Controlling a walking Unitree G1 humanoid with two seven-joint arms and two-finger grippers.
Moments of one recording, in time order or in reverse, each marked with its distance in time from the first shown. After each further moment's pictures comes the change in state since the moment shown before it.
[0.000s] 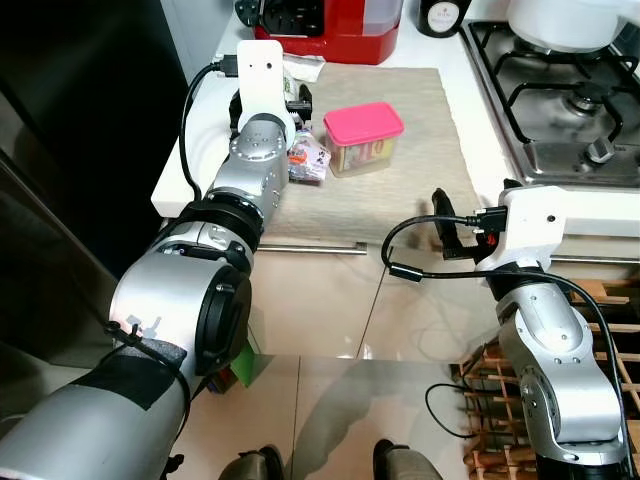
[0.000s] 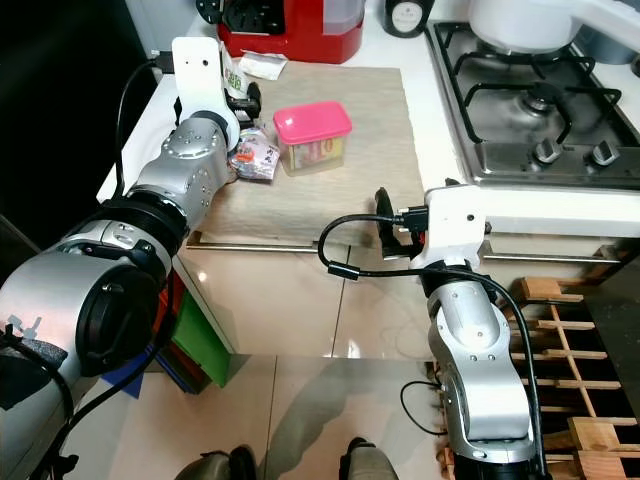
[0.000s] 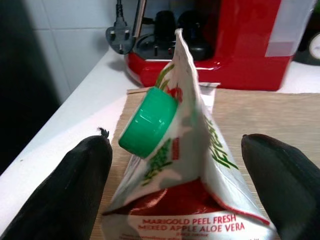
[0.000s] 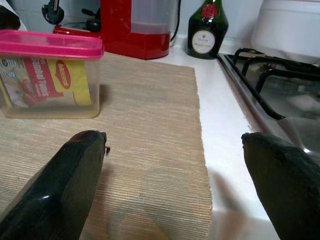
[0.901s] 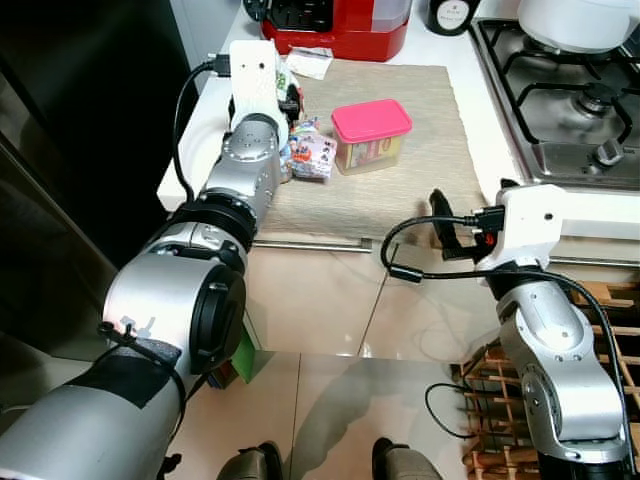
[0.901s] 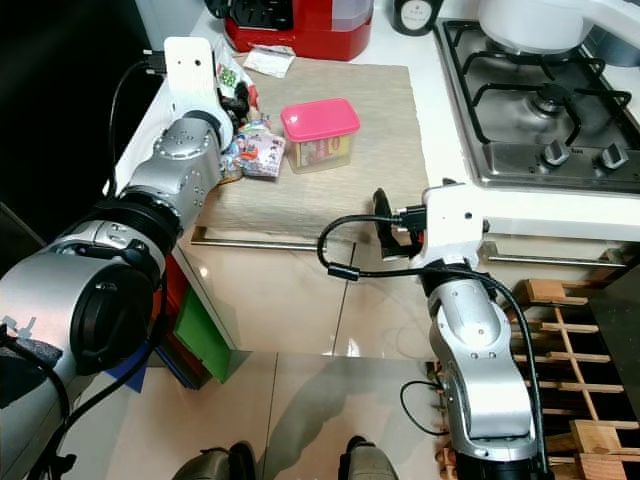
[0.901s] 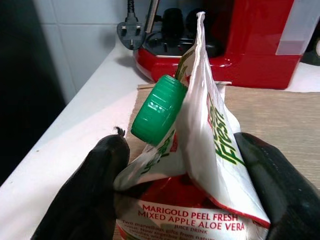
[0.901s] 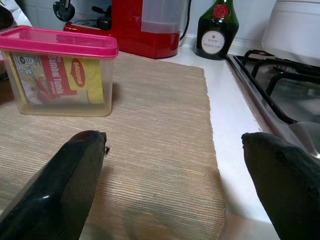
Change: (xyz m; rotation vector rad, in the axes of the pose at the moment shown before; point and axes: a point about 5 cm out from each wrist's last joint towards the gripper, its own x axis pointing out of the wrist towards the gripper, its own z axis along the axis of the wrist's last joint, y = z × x) left arm 0.001 0.005 -0.002 -0.024 0.001 -0.028; right arm 0.001 -0.001 0.001 -0.011 0.007 0.011
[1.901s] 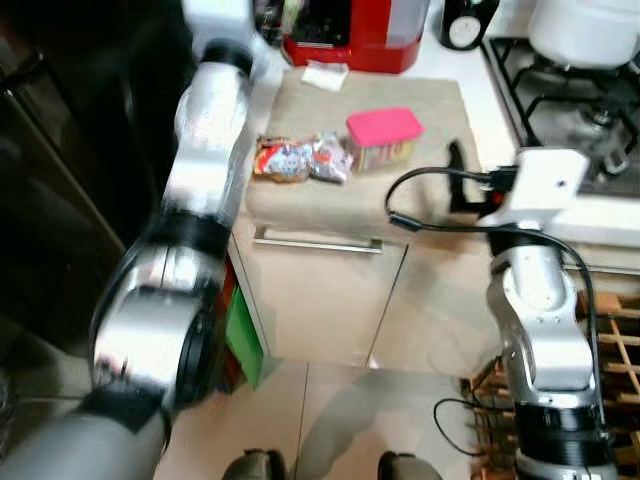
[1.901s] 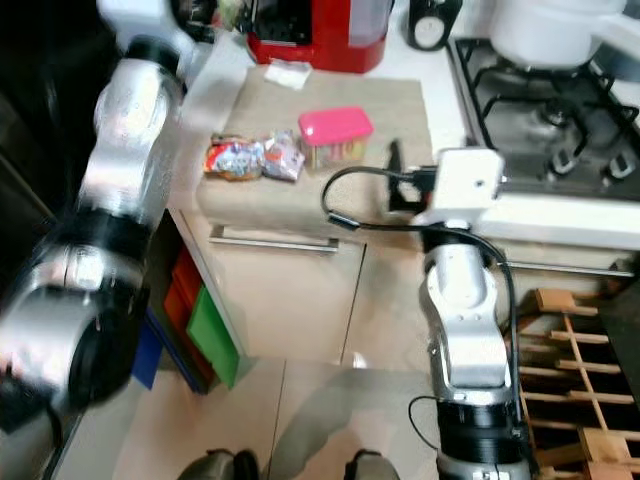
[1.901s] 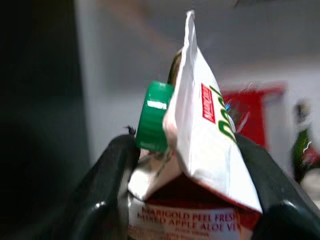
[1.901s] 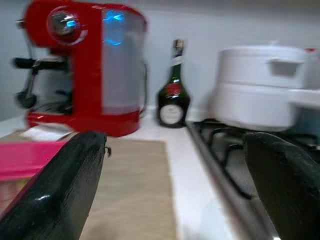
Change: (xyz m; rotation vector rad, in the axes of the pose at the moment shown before) left arm -0.047 0.033 0.041 0.098 -0.535 -0.075; right arm 0.032 -0.023 0.016 0.025 -0.216 -0.226
